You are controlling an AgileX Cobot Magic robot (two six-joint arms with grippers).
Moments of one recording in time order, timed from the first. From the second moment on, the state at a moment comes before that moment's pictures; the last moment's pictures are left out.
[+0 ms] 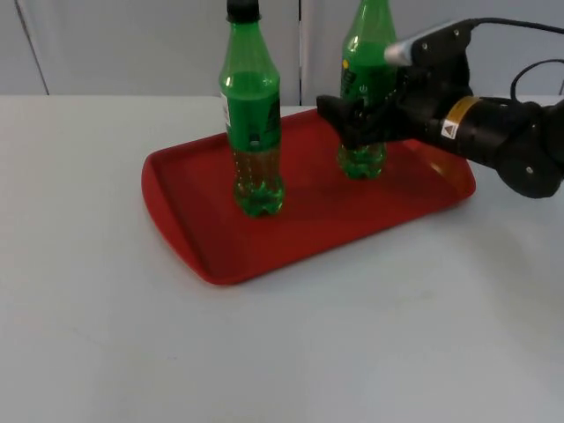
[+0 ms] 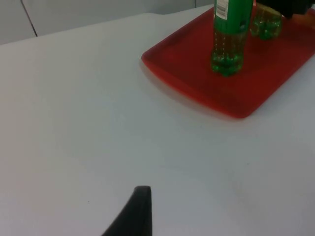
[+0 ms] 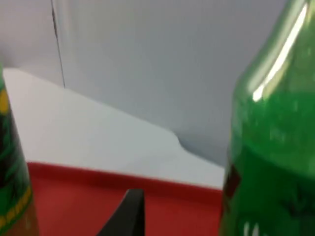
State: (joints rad) right arm 0.33 2.43 -1.44 -0.50 -0.85 0.23; left arm -0.38 0.00 -0.50 0.07 1.08 -0.04
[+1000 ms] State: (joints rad) right arm 0.33 1.85 -0.93 -0.44 -0.28 0.40; left arm -0.38 0.00 -0.50 0.07 1.08 -0.04
